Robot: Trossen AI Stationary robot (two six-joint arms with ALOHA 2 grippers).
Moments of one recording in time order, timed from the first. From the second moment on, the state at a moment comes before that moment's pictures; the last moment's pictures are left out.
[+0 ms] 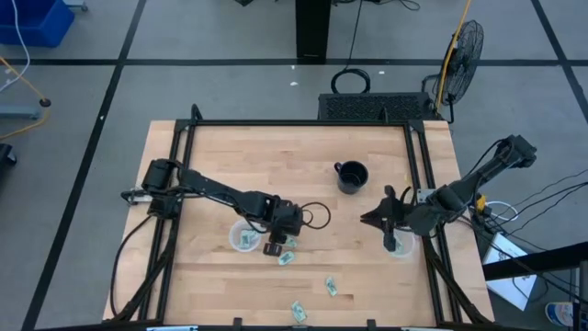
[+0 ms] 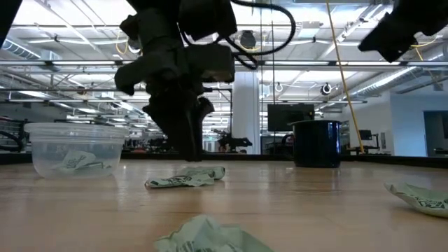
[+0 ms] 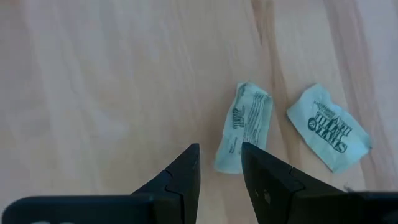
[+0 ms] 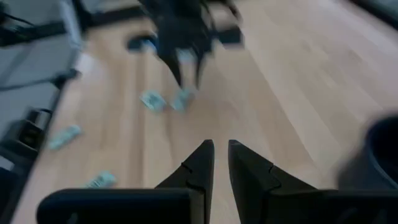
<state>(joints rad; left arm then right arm) -0.16 1.93 1.25 -0.50 0.10 0.04 0.59 0.81 0.55 -0.36 0.55 0.55</state>
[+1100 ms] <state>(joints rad) -0.22 1.67 1.26 -0.84 -0.17 -0.08 0.58 0.80 0.03 0.79 0.55 0.23</state>
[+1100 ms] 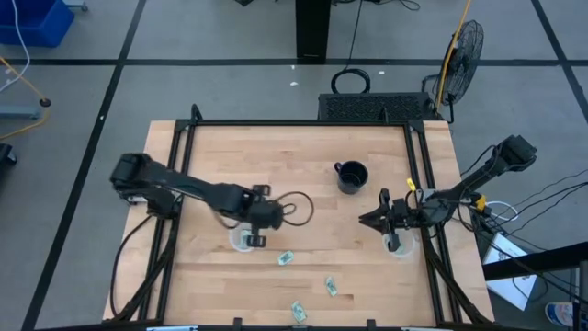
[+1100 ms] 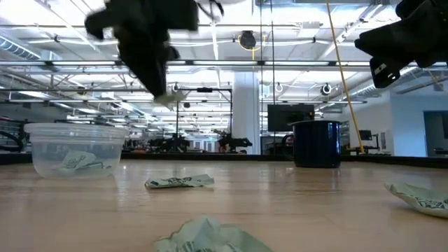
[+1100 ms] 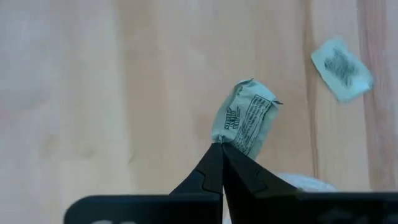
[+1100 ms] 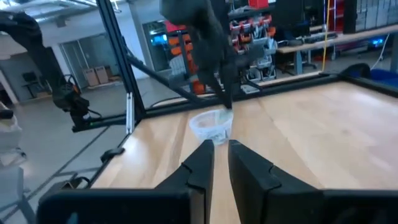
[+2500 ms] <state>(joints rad) -0.34 1.60 1.00 -0.81 -0.05 -0.39 0.39 0.81 0.03 0.83 0.55 0.04</state>
